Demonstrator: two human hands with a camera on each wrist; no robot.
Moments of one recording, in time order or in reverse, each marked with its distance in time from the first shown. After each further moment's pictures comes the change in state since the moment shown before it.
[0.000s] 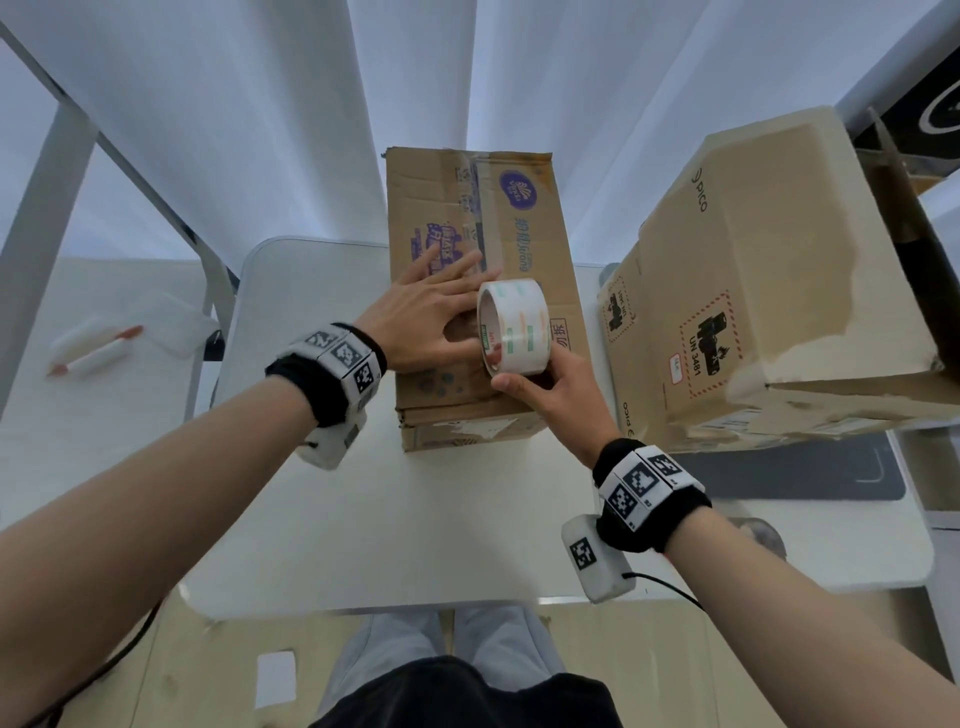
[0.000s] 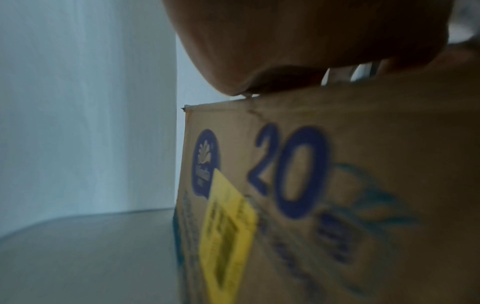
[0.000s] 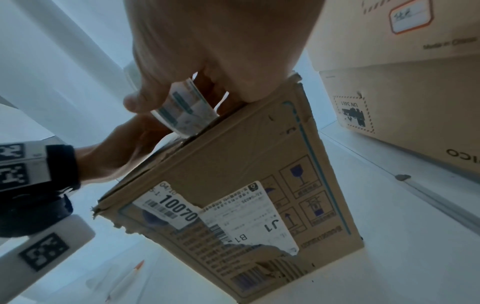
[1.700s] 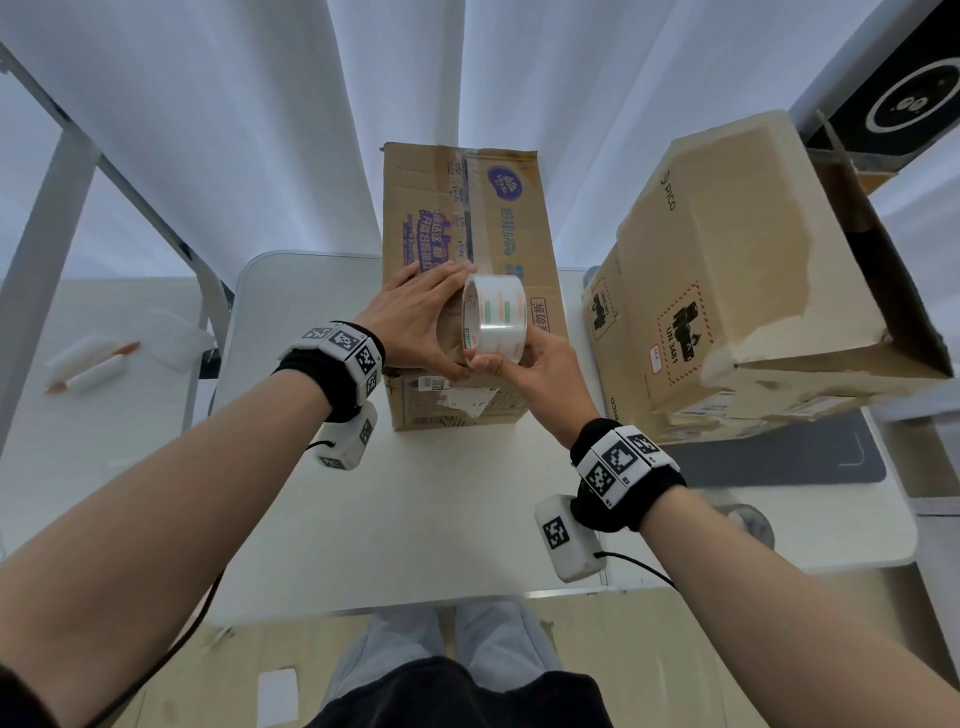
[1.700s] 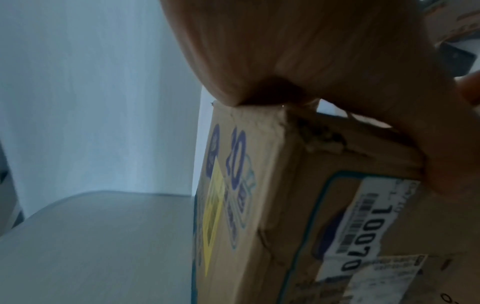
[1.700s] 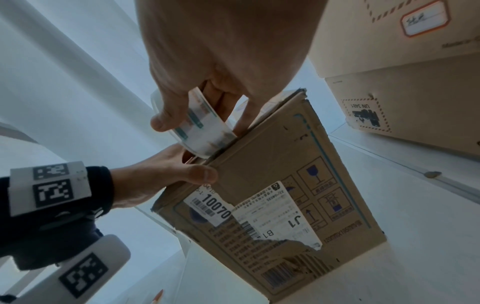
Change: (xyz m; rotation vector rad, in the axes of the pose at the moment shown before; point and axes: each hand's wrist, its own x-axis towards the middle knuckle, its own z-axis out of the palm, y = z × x) left_hand 0.004 -0.003 0.007 0.017 0.002 -0.123; right_hand 0.001 -0.020 0.010 0.060 0.068 0.026
